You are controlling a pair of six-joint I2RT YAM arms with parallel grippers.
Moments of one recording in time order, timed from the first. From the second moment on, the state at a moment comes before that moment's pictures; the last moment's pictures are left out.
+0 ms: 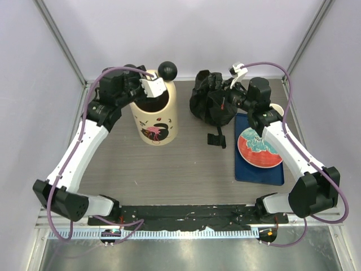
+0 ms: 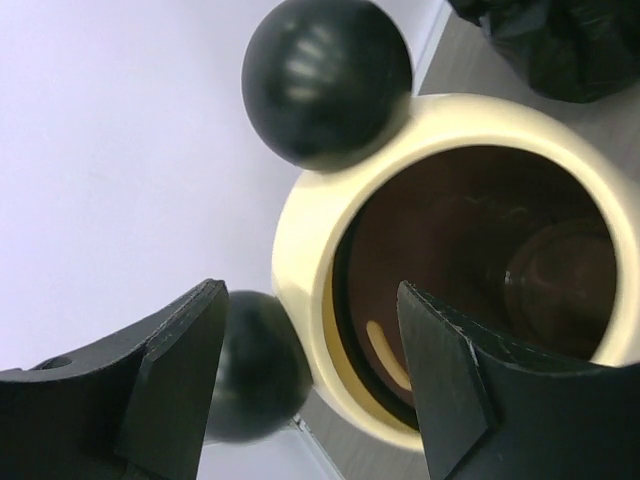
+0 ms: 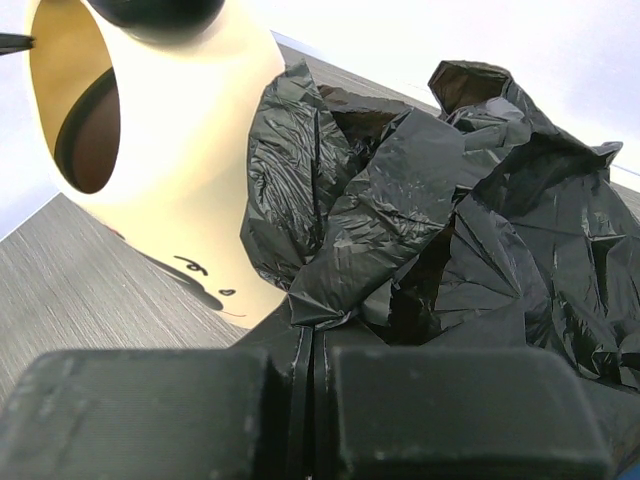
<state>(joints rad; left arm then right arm) -0.37 1.31 1.49 -0.46 0.24 1.00 0.29 1.35 1.16 0.04 -0.50 0.13</state>
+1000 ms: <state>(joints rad) -0.40 1.54 1.45 0.03 0.14 1.11 0.27 1.34 1.16 0.04 -0.49 0.13</state>
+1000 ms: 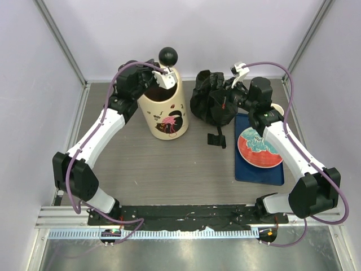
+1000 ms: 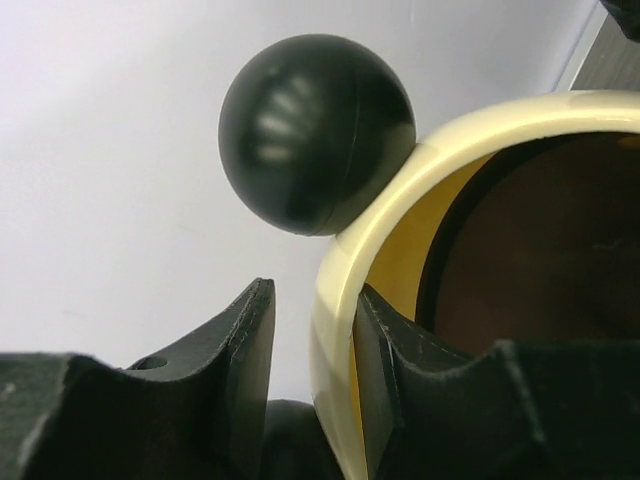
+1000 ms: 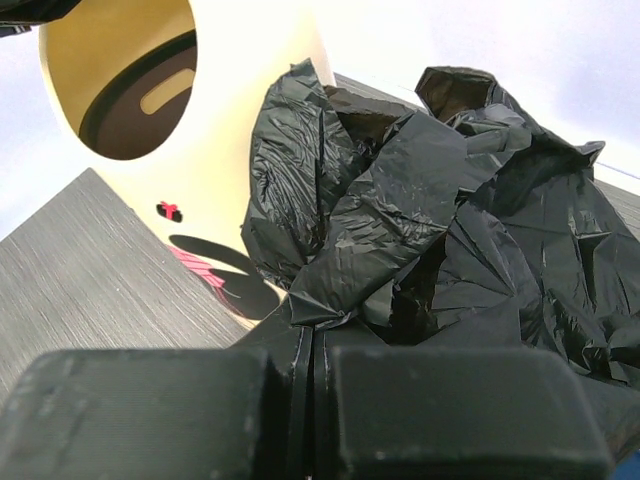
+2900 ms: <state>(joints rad) -0.43 1.85 1.49 0.64 0.25 1.67 0.23 1.29 1.12 0.07 -0.48 0.16</state>
